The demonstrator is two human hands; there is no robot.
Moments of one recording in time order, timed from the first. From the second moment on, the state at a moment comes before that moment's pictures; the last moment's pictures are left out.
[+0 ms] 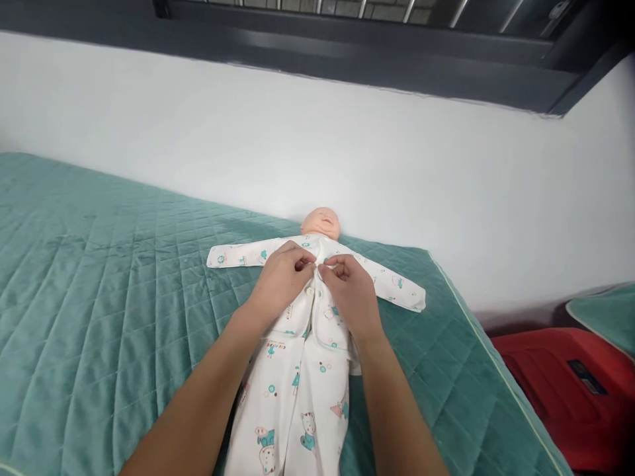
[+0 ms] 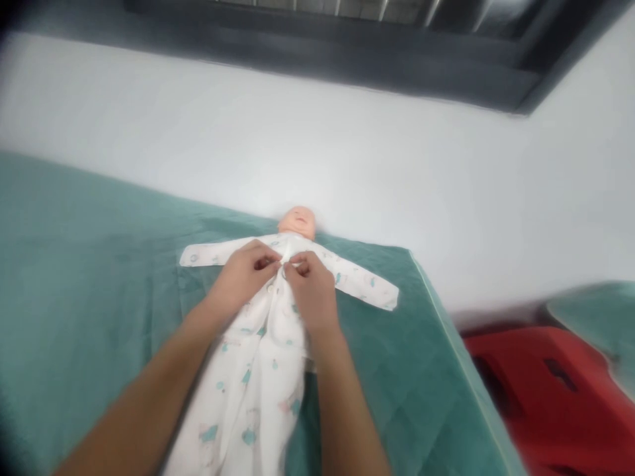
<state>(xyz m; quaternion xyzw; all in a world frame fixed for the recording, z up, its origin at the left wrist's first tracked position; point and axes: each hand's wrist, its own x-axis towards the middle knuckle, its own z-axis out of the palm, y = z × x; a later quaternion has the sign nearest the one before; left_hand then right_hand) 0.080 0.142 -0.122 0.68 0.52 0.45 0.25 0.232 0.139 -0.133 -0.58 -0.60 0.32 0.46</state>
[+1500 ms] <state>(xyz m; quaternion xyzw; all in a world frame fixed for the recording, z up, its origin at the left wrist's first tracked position) 0.085 0.144 -0.128 0.62 0.48 0.51 0.35 0.231 0.131 -0.138 -0.53 -0.57 0.35 0.52</state>
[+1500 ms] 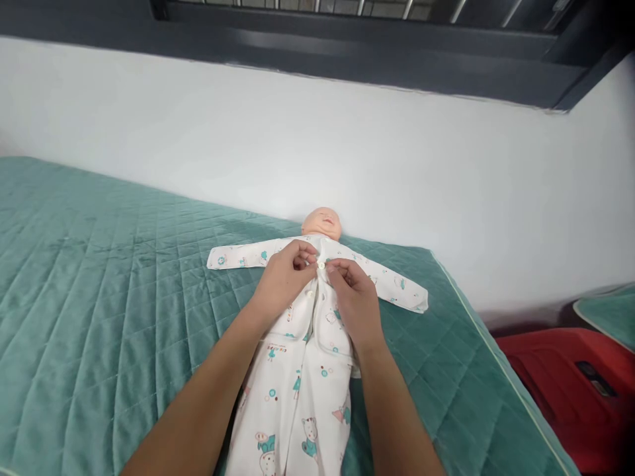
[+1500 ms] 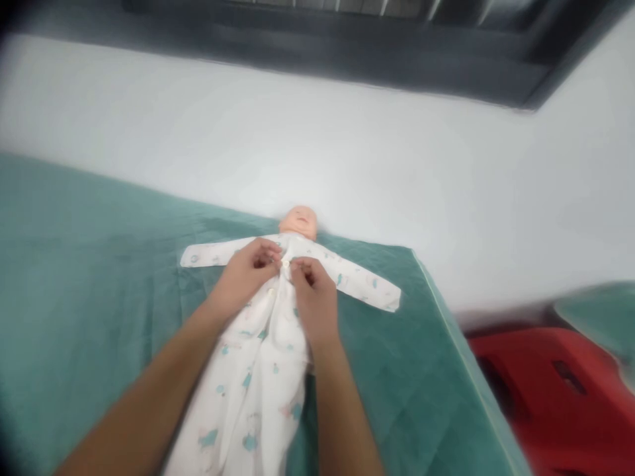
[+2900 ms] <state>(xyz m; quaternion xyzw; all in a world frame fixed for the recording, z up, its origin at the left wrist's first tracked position) 0.047 0.133 -0.107 0.67 0.33 0.33 0.58 0.246 0.103 -0.113 -0.50 -0.53 0.54 0.42</state>
